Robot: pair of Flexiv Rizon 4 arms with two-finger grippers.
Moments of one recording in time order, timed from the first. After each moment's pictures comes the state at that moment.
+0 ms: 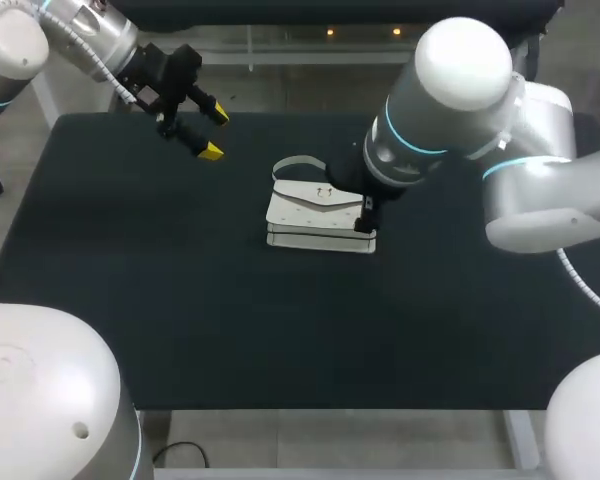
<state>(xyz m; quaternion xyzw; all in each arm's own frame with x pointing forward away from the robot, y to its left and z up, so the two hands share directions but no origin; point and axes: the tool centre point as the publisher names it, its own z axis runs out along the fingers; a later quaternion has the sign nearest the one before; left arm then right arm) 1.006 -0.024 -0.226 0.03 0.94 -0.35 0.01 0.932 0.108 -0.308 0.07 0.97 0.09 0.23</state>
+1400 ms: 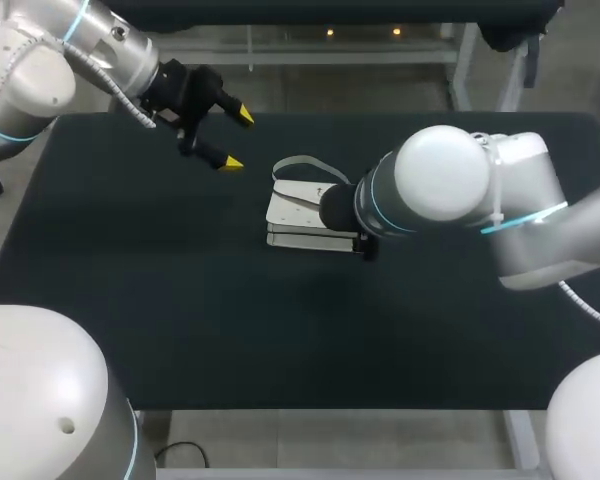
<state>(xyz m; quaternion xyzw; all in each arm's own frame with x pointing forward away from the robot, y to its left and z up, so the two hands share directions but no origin) 1.008 -0.060 -0.241 0.15 0.92 -0.36 0.11 0.936 0.113 -0.350 0.01 0.95 0.06 0.32</state>
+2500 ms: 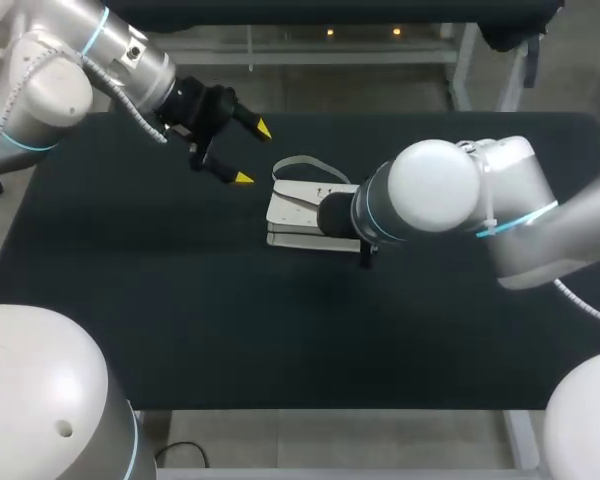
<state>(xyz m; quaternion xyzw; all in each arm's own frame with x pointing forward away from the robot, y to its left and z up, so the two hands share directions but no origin) 0.995 -0.084 -0.258 0.23 0.90 -0.36 0.12 0.941 0.115 -0.372 0.03 0.95 0.07 0.32</state>
